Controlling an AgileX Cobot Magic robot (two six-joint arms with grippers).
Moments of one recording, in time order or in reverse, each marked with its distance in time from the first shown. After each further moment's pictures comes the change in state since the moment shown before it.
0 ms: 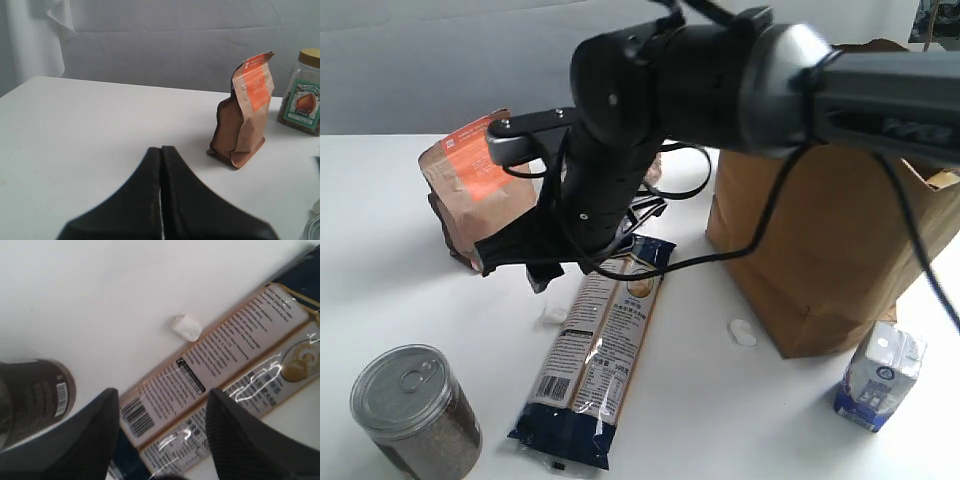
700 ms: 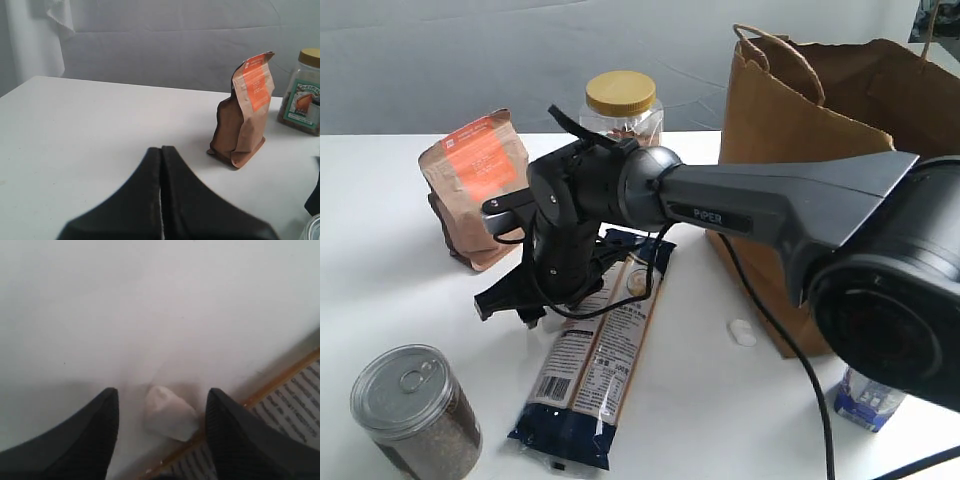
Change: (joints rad) left arm 0.000 0.000 0.000 0.000 0.000 0.000; right arm 0.000 0.383 -0.237 -0.041 -0.062 0.006
